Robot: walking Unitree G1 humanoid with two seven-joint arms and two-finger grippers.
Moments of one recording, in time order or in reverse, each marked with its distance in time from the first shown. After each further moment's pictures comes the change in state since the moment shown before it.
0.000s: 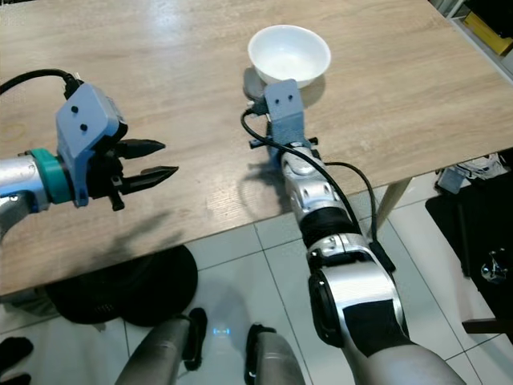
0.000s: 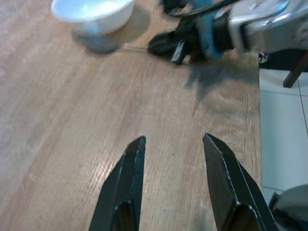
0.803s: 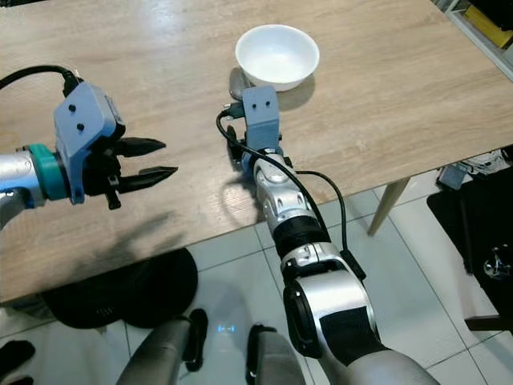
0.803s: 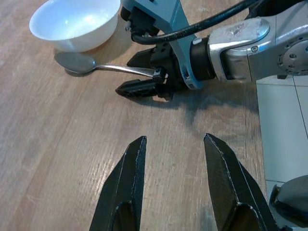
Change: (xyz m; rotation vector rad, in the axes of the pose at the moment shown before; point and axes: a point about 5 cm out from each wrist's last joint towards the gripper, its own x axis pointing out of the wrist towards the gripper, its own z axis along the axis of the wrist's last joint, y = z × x) left arm -0.005 0.004 0.002 0.041 0.006 -0.044; right arm 0.009 0.072 0.019 0.099 -0.021 0.142
